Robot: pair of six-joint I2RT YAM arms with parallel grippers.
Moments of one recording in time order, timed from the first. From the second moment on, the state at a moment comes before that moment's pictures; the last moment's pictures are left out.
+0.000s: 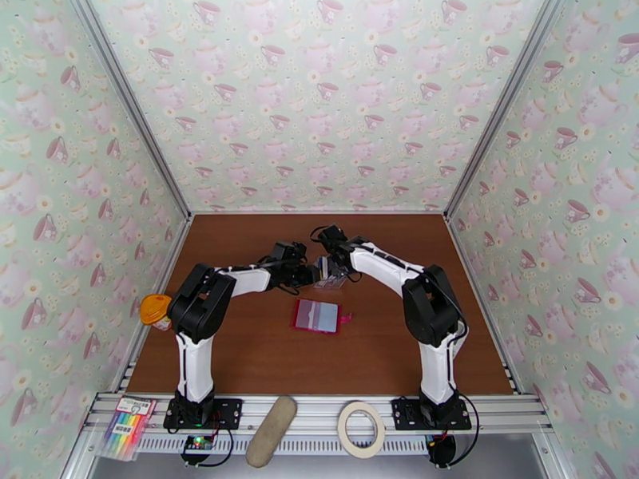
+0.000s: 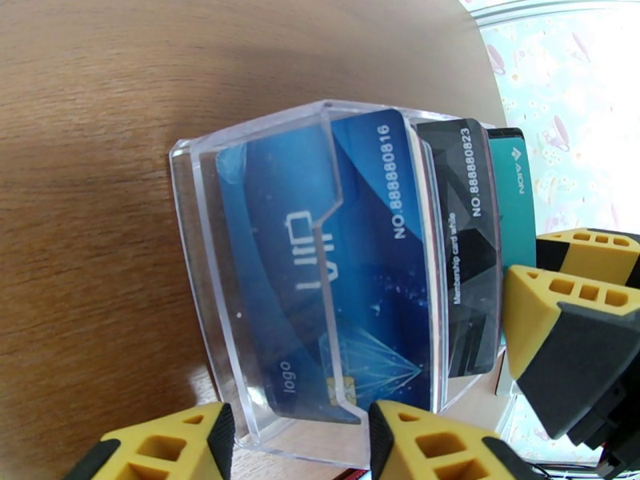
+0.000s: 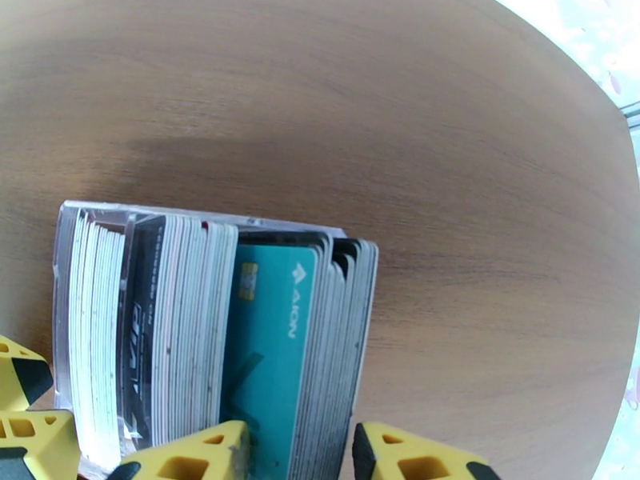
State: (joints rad) left arm -0.47 2.03 1.17 0.04 0.50 -0.65; right arm 0.61 2.02 1.60 -0.78 0.38 0.32
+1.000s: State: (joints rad) left arm -0.47 2.03 1.18 0.04 0.50 -0.65; right arm 0.61 2.02 1.62 -0.79 0.39 0.28
